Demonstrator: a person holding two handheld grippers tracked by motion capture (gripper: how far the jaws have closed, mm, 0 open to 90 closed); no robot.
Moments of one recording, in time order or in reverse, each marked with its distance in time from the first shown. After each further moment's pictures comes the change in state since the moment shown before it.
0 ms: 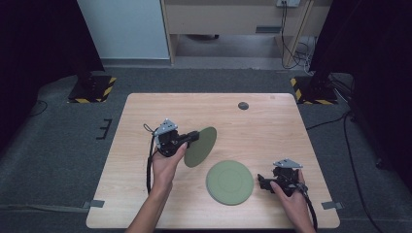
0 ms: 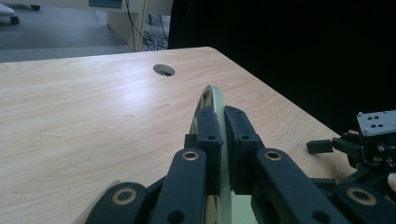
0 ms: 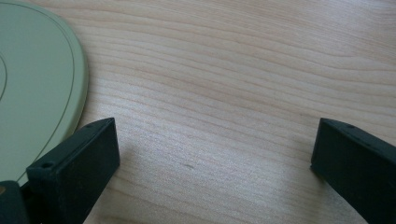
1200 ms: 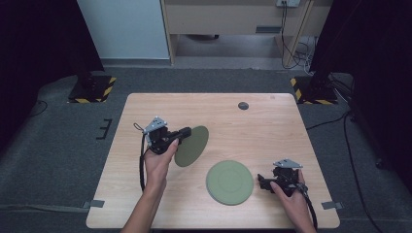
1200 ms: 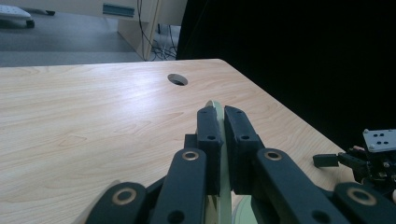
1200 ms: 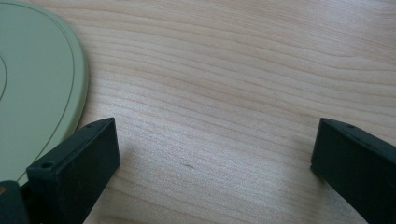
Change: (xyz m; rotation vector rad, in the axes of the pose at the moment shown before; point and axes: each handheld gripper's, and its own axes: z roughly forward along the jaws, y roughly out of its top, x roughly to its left) left arm 0.017 0.004 -0.015 -0.044 0.023 -0.043; right arm 0.000 0.000 0.000 0.000 0.000 0.000
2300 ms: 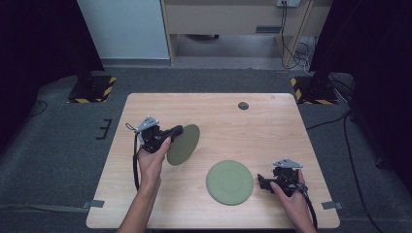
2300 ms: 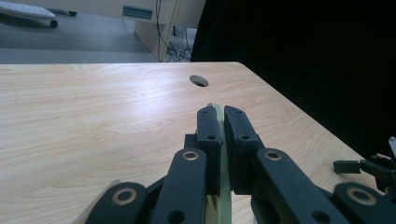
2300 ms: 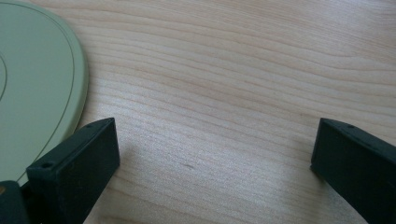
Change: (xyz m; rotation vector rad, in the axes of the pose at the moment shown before) left arm 0.021 -0.001 -0.012 -0.015 0.058 -0.026; right arm 0.000 0.000 0.000 0.000 0.000 0.000
